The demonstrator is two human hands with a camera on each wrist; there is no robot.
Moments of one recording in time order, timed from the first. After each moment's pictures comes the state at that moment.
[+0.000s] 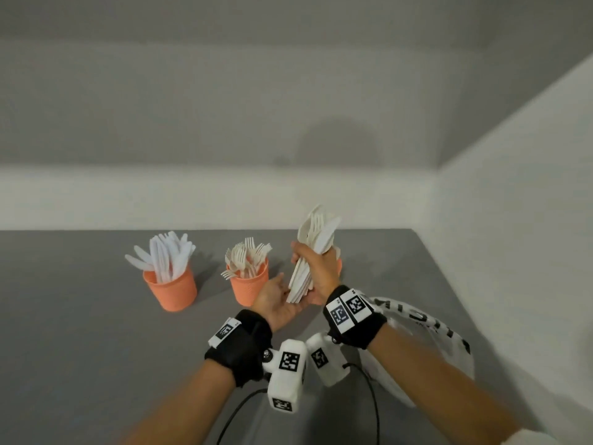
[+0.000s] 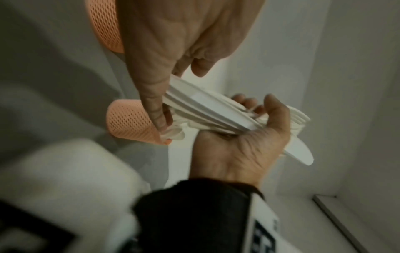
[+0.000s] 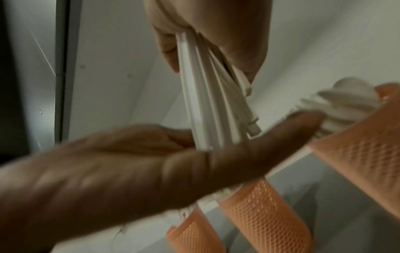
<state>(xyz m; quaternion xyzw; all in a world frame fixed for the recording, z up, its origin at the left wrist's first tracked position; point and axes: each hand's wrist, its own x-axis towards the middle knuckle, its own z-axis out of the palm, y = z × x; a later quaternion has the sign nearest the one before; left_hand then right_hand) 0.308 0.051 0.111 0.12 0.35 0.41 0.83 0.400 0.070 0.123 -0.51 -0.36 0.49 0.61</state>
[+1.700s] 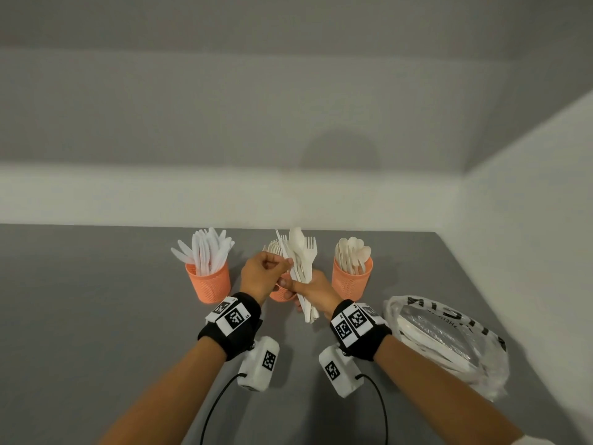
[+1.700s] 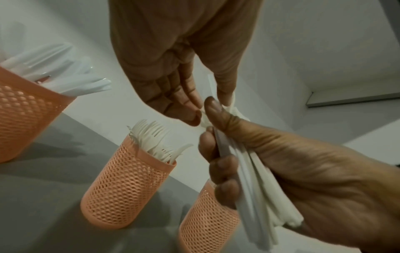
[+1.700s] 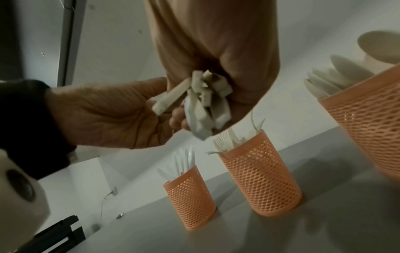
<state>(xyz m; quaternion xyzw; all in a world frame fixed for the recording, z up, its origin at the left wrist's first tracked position) 0.213 0.069 0.112 0.52 0.57 0.45 0.44 0.335 0.050 0.097 -0.50 -0.49 0.58 0.42</state>
